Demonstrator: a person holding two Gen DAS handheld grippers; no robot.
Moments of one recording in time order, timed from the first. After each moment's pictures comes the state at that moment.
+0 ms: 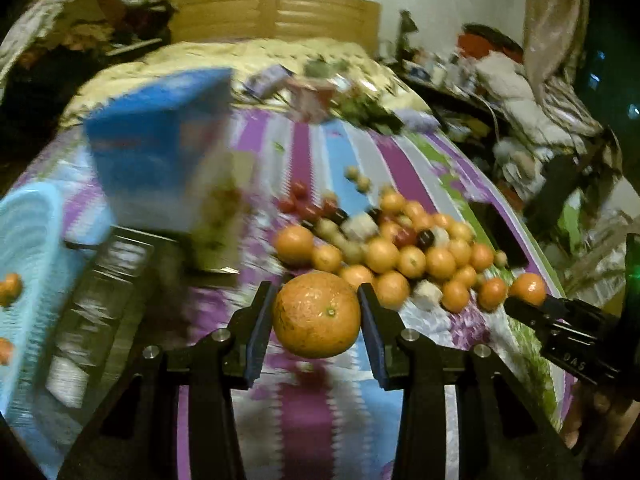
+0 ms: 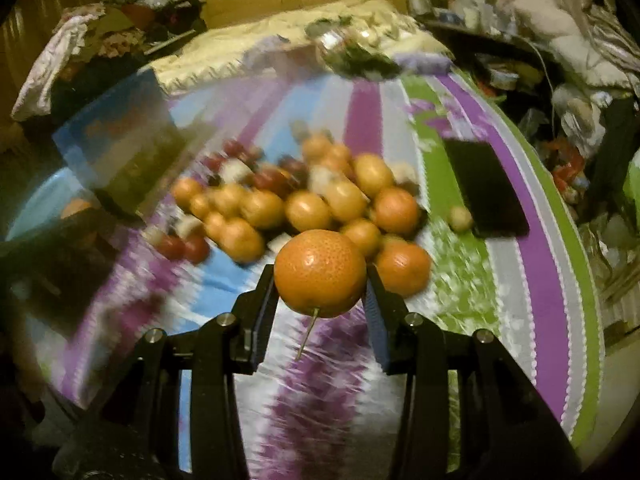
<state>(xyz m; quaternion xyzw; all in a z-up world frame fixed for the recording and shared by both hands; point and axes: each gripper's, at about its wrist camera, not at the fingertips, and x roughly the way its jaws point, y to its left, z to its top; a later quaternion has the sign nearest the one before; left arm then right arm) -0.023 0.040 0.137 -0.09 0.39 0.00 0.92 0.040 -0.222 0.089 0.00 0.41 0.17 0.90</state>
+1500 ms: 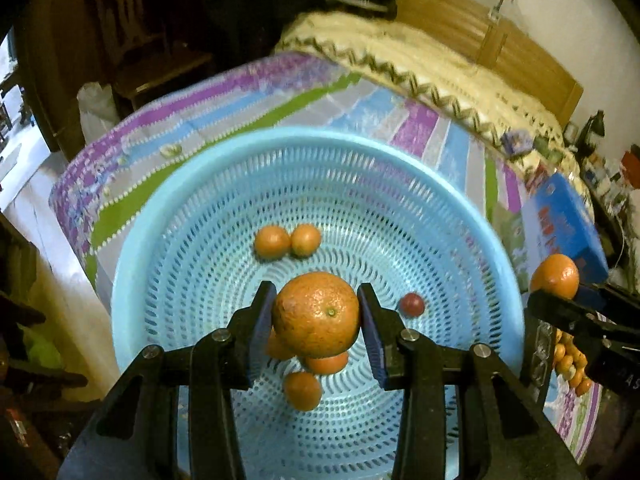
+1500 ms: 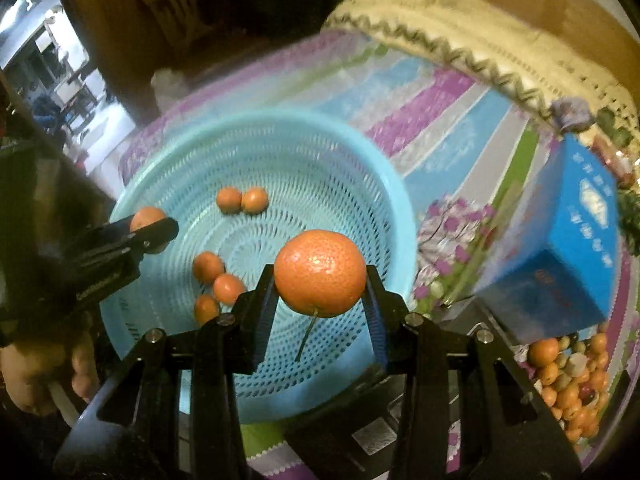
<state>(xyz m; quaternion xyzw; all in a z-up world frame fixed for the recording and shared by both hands) -0.149 0.396 0.142 -0.25 0.43 0.25 0.83 0.004 0.188 0.151 -0.20 0.46 0.43 0.75</state>
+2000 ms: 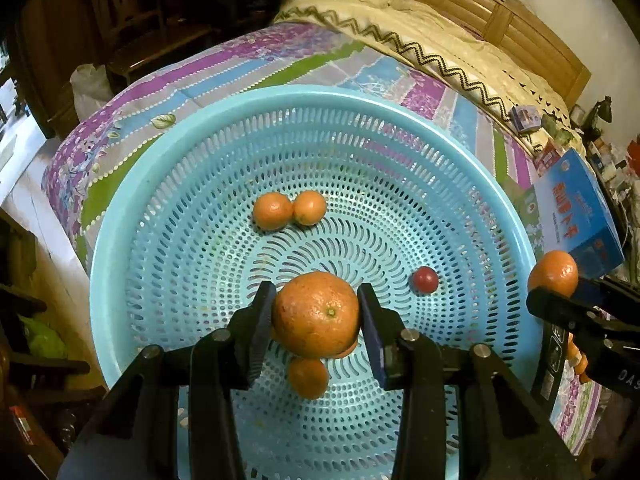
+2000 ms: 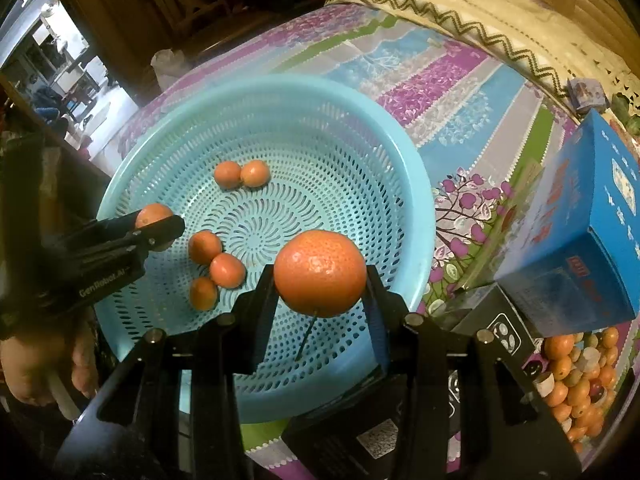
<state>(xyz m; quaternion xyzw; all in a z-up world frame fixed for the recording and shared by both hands) -0.145 0.398 0.121 -0.25 0.47 0.24 0.81 0.004 0.190 0.134 -0.20 0.49 0.44 0.73</state>
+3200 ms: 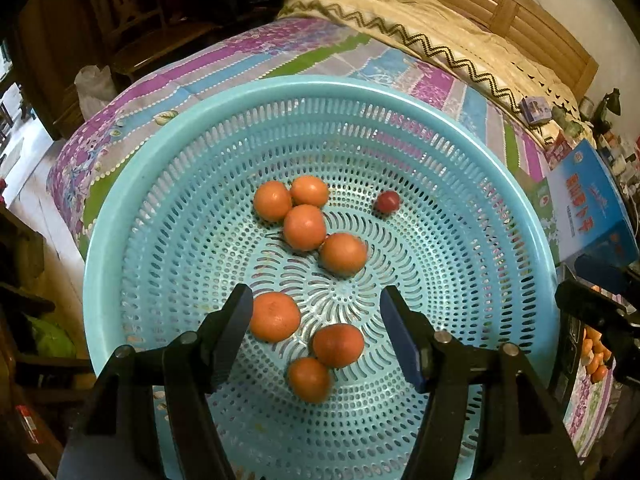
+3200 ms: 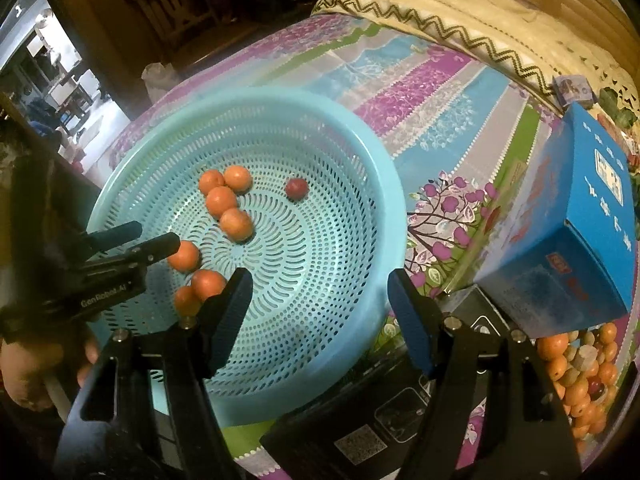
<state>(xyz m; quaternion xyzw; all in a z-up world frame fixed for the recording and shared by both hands) -0.138 0.397 0.112 -0.24 0.48 0.26 0.81 0.019 0.180 0.134 -0.19 0.48 0.43 0.75</state>
